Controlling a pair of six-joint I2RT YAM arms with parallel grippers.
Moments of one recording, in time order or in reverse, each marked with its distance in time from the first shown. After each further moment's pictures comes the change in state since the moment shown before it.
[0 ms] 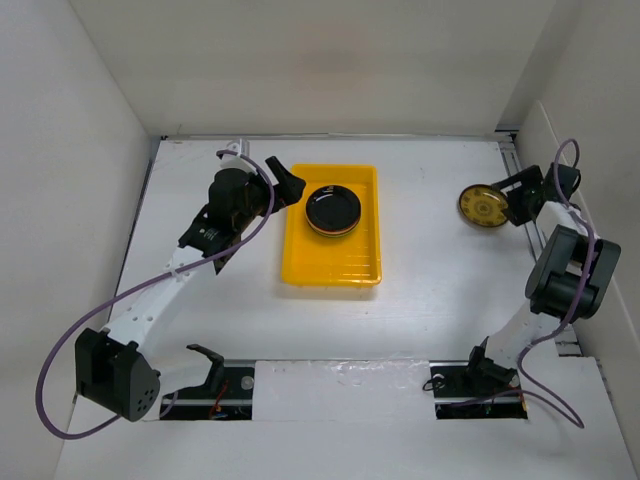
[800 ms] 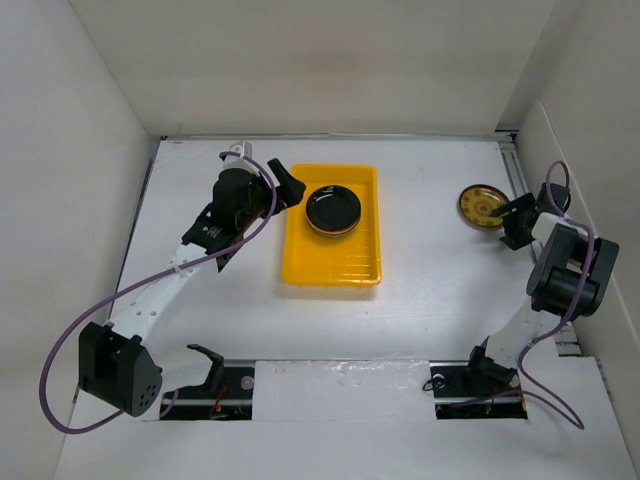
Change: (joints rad) left arm 0.000 0.028 0.000 -0.019 -0.008 0.000; right arm -0.016 -0.015 -0.136 -0.049 0.134 -0.058
